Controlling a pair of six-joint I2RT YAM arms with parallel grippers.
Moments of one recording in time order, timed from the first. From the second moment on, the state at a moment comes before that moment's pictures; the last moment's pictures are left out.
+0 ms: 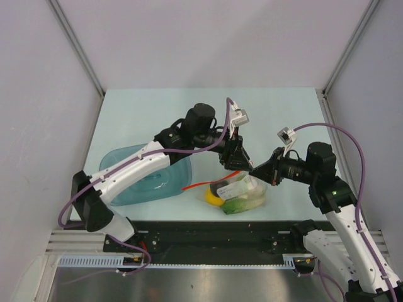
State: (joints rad) left arm -0.89 1.53 1.46 -0.31 0.77 -0.25; right arm 0.31 0.68 0.82 -0.48 -0.76 0.38
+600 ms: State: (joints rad) left arm -0.89 1.56 1.47 -0.36 0.76 -0.22; right arm 0.30 0.68 0.81 -0.48 -0.77 0.39
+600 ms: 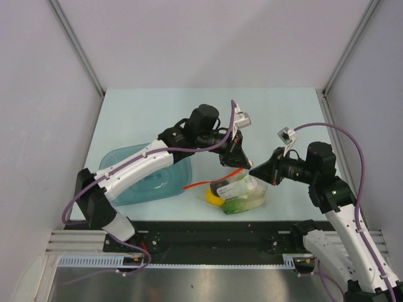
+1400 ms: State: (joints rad) left arm -0.89 1.57 1.49 -0.39 0.73 -0.21; right arm 0.30 0.75 0.82 -0.43 -0.78 0.42
